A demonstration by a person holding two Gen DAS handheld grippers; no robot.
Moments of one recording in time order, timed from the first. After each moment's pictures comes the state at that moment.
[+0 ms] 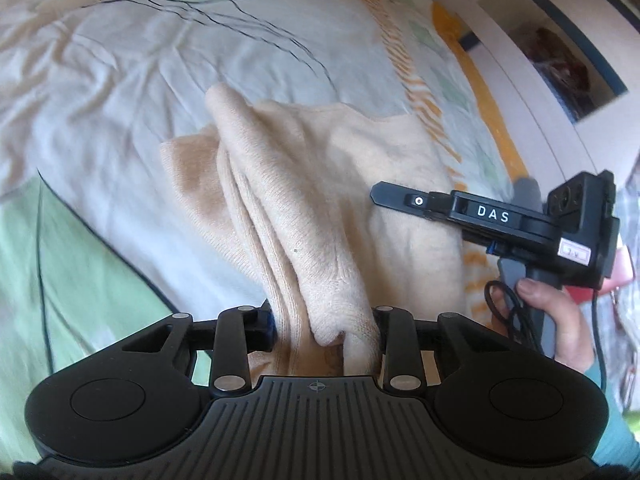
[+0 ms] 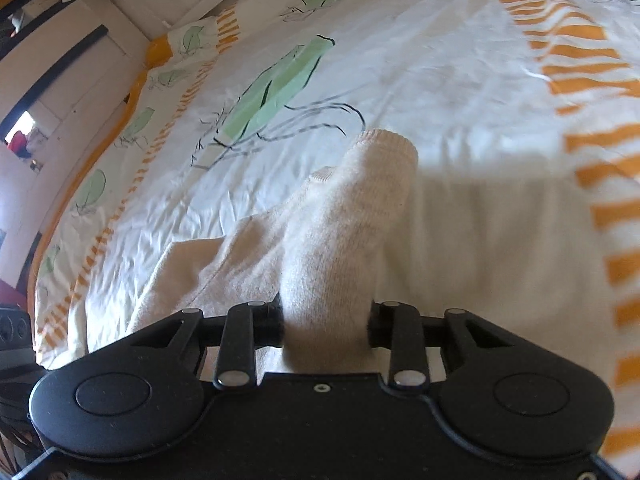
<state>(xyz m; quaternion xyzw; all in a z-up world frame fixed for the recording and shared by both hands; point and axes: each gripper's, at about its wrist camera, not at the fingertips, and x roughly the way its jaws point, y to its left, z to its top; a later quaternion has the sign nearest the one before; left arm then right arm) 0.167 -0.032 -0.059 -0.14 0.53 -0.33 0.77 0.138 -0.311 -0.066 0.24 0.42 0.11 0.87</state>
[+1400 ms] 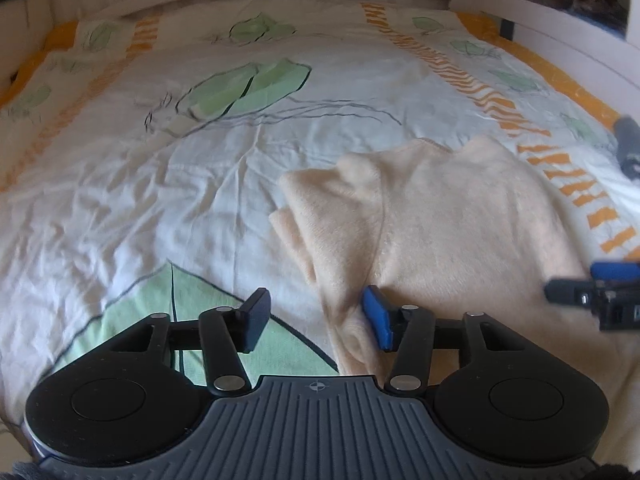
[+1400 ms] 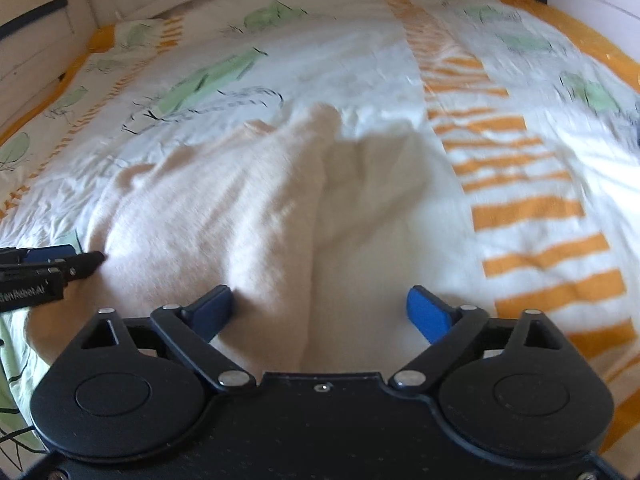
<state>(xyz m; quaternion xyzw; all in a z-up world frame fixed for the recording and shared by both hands) 0.113 -0.036 -0.054 0.07 0.38 -0.18 0.90 0.037 -0.274 -0.081 0.12 0.39 -0.05 0.91</state>
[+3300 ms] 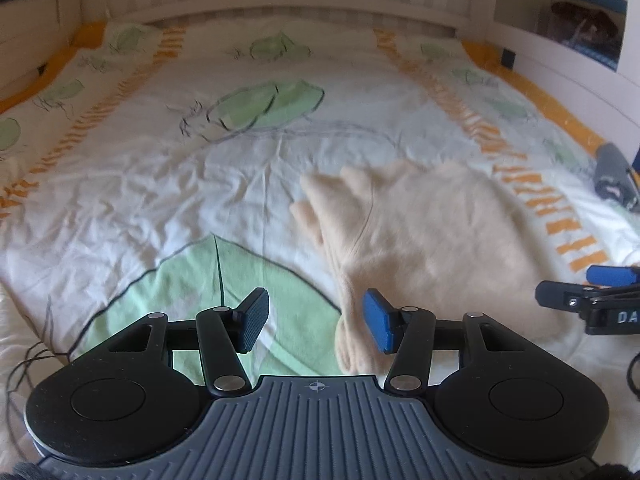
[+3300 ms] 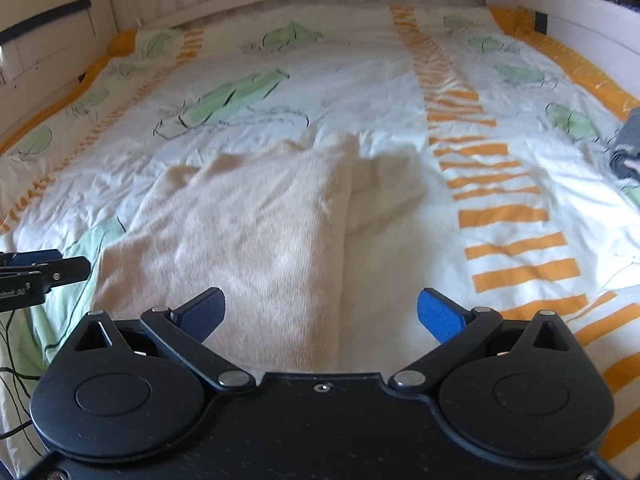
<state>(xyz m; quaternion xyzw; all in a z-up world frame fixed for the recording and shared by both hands) 0.040 -0.011 -0.005 0.05 0.36 -0.17 0.92 -0.017 -0.245 -0.037 0.10 0.36 -0.05 0.93</state>
